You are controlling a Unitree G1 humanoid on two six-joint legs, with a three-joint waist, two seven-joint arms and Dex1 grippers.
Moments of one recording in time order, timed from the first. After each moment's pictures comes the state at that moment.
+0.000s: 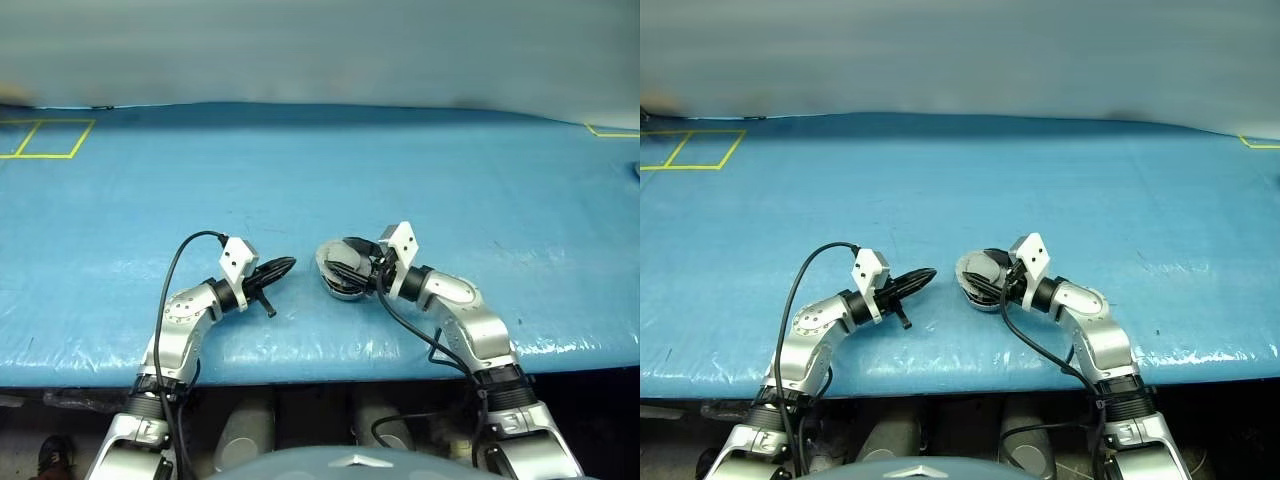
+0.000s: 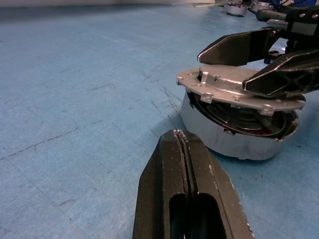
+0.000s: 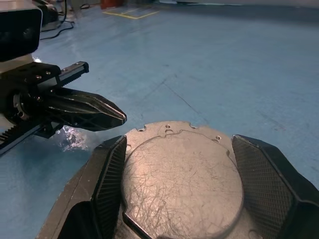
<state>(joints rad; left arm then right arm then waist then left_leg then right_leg) -0.17 0.30 -0.09 0.12 -0.26 0.08 -0.83 -0.23 -0.34 0.11 -0.01 0.33 0.27 0.82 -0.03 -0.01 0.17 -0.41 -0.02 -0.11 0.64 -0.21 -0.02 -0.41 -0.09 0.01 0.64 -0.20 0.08</state>
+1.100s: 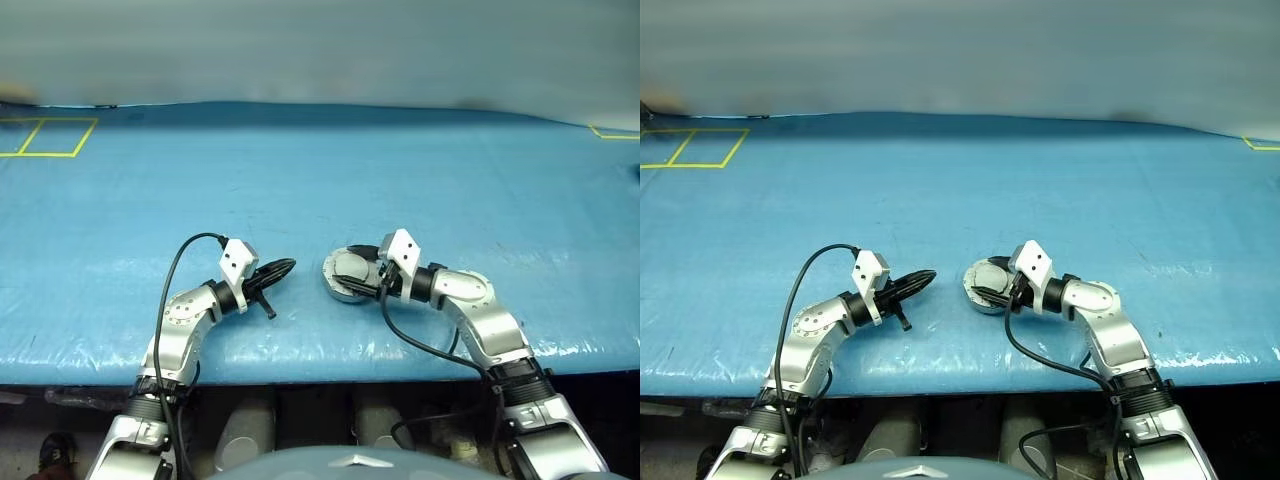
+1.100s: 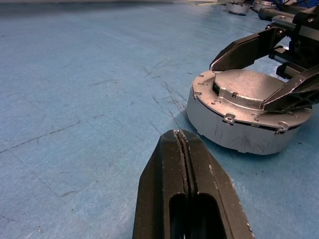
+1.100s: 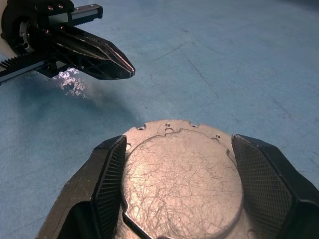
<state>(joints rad) -0.16 0.30 -0.09 0.12 -0.26 0.08 -0.83 -0.25 -0.44 0.16 0.04 0.20 0.18 0.89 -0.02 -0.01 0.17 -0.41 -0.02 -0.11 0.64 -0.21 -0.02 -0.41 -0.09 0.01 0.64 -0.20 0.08</state>
